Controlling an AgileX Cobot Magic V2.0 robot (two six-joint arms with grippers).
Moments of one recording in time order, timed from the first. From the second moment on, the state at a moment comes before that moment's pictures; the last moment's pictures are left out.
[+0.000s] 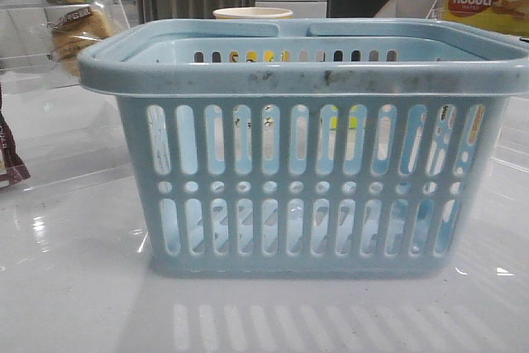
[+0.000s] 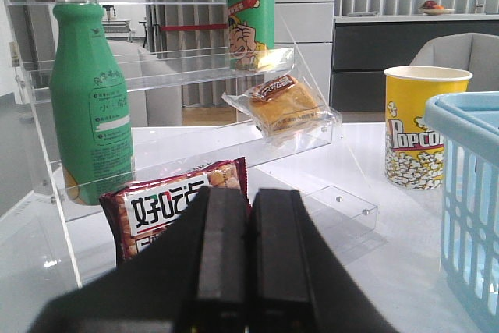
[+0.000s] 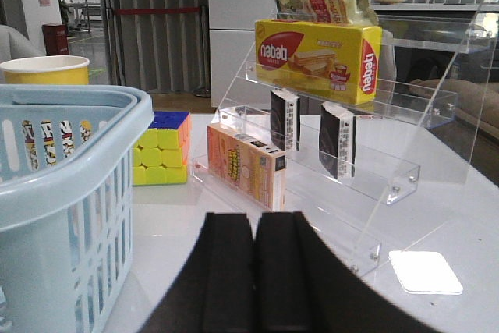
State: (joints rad) left arm -0.06 -0.01 0.01 -0.03 0.01 0.07; right arm -0.03 -0.01 0.03 -0.02 -0.01 0.08
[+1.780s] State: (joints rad) left arm -0.06 0.27 -0.67 -0.05 0.43 0.07; right arm -0.03 0.37 -0.67 -0.02 0.52 0.08
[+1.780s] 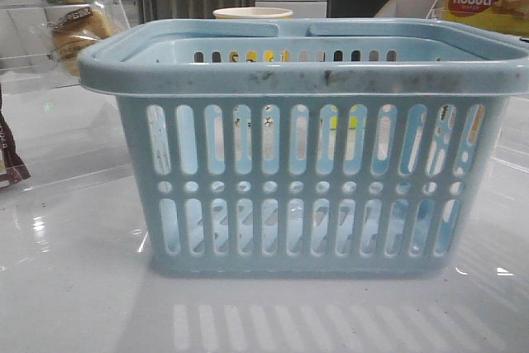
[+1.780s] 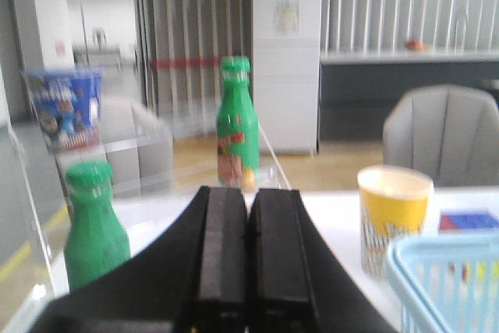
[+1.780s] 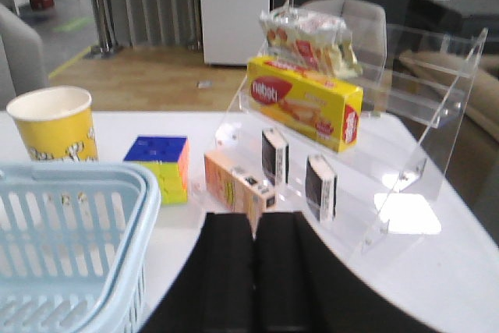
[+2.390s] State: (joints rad) left arm -0.06 0.51 -0.66 -0.05 0.63 0.07; right arm -0.03 0.71 -0.64 -0.02 0.65 0.08
